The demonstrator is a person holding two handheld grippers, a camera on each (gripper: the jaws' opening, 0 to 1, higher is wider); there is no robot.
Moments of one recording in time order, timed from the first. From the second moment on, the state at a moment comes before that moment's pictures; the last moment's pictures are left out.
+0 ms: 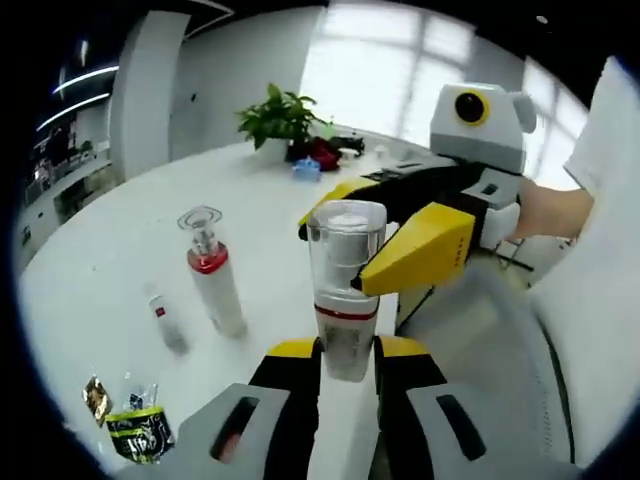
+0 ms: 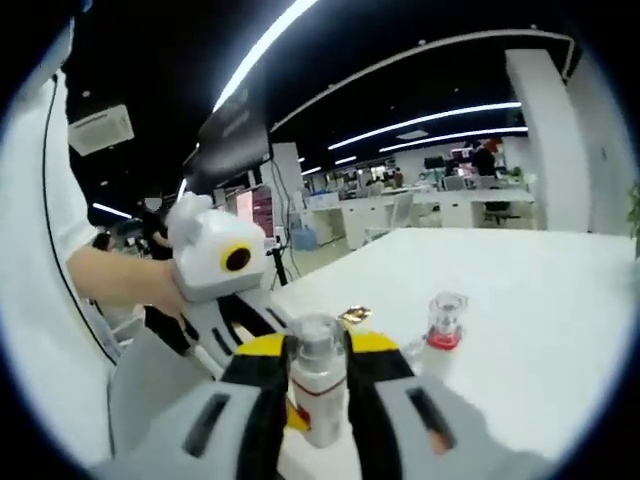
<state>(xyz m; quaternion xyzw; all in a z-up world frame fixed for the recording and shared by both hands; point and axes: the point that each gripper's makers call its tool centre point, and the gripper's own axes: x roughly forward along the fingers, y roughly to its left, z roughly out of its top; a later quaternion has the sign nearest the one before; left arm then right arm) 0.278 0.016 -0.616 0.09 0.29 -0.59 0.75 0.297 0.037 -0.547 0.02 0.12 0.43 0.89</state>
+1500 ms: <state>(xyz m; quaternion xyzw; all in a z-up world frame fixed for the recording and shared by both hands) 0.333 -0.003 -0.708 0.21 0.28 -0.62 0.70 0.343 0.013 -0.644 -0.06 0.22 0.40 0.89</state>
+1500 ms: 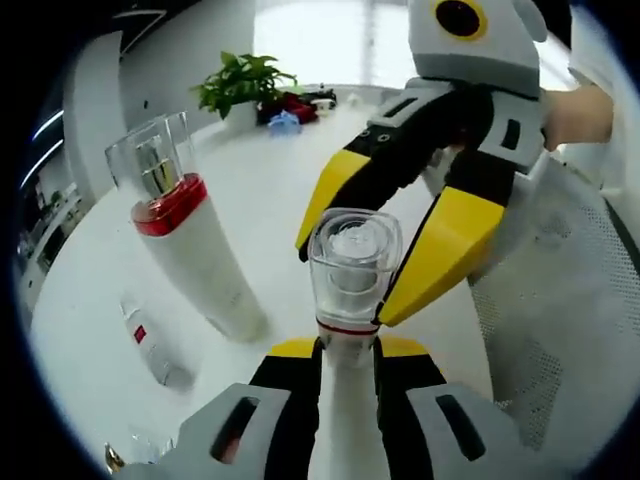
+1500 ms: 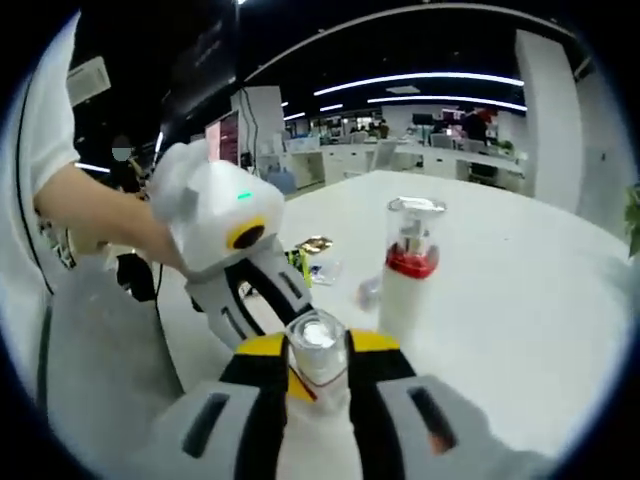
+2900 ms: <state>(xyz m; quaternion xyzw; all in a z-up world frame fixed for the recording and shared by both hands) 0.377 -0.008 -0.716 0.24 0.29 -0.62 0.69 0.385 0.002 -0.645 -0.06 0.21 0.37 0.90</state>
